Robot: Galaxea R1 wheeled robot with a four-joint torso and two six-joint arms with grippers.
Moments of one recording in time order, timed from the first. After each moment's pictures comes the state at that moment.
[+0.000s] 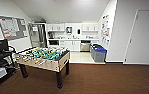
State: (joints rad) left arm 1.49 2.77 -2.44 0.49 -0.03 -0.42; right arm -1.61 2.91 -2.76 -0.72 0.14 0.59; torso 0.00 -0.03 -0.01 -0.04
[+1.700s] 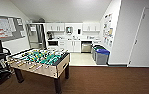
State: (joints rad) left arm 1.49 2.77 -2.44 0.49 -0.03 -0.42; right arm -1.61 2.91 -2.76 -0.72 0.14 0.59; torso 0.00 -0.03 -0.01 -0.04
